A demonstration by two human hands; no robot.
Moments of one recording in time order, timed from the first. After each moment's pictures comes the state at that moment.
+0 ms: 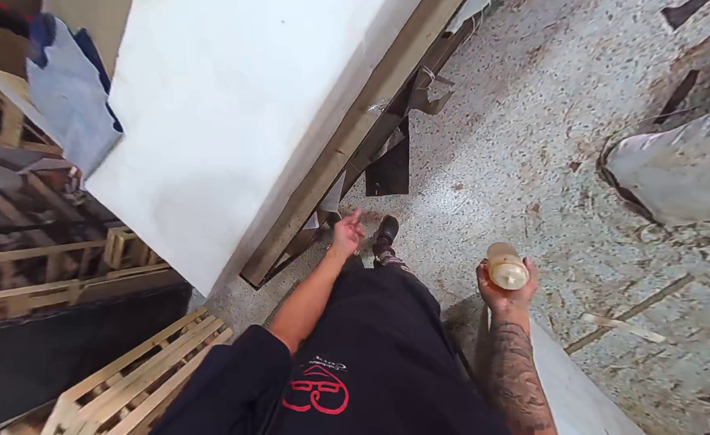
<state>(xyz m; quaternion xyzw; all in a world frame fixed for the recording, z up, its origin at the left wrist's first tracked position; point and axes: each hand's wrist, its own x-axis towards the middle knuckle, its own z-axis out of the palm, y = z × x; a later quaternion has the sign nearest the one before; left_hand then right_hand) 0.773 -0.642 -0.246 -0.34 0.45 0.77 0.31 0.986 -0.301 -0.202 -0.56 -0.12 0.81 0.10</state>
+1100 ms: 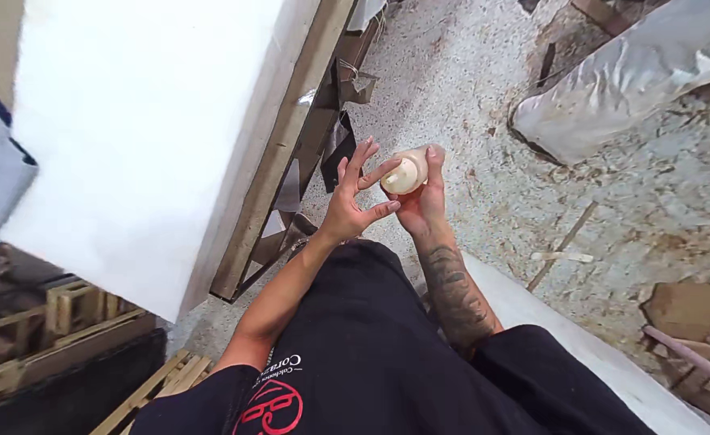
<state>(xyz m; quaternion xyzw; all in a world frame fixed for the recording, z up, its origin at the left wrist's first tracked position) 0.771 -0.539 -0.047 0.34 0.68 0.62 0.20 0.851 -0.384 -0.058 -0.38 -0.23 0.89 0.08</state>
